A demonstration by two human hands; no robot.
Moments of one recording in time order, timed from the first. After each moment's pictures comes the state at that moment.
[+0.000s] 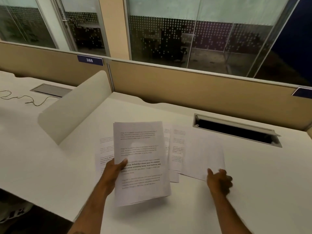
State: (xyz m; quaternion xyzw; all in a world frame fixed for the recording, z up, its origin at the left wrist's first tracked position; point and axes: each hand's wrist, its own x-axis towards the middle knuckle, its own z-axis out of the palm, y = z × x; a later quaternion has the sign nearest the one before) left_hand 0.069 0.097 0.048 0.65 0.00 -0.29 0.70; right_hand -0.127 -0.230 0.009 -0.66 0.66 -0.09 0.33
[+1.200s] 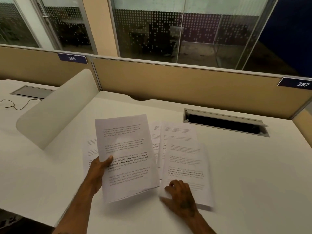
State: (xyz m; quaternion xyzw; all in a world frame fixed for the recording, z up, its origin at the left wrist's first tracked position) left_hand 0.087 0.094 0.050 0.66 0.01 -0.28 0.70; right_hand -0.152 -0.138 -0.026 -0.98 0.12 -0.09 0.10
